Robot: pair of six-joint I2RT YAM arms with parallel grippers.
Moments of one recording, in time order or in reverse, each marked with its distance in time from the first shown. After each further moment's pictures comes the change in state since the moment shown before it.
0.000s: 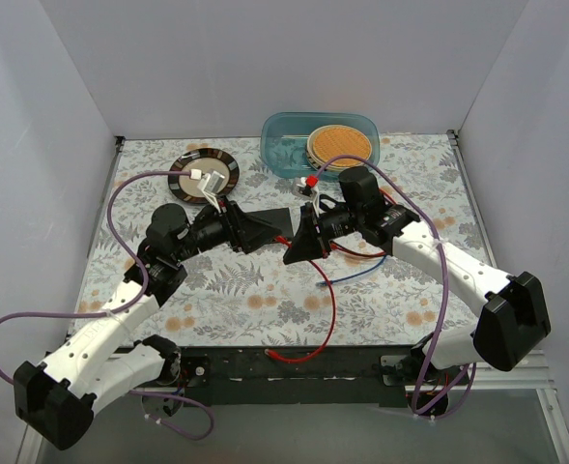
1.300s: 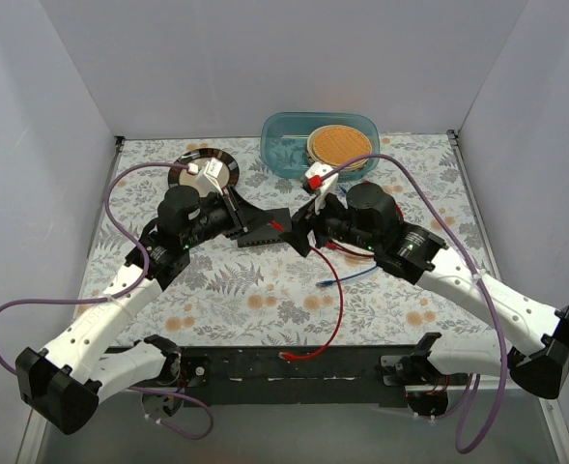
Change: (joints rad) left arm -0.007 0.100 0.169 -0.289 -0.197 -0.173; right arm 0.224 -0.242 0.041 -0.033 0.945 -0.036
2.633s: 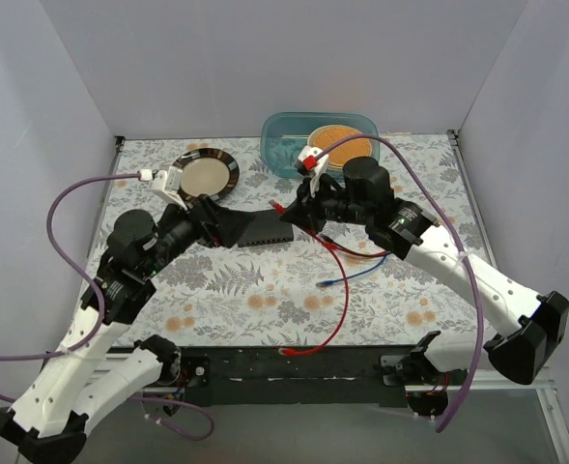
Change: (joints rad) left arm -0.002 -0.243 0.047 -0.142 -0.163 0.237; right arm -0.067 0.146 0.136 -0.038 -0.192 -0.031
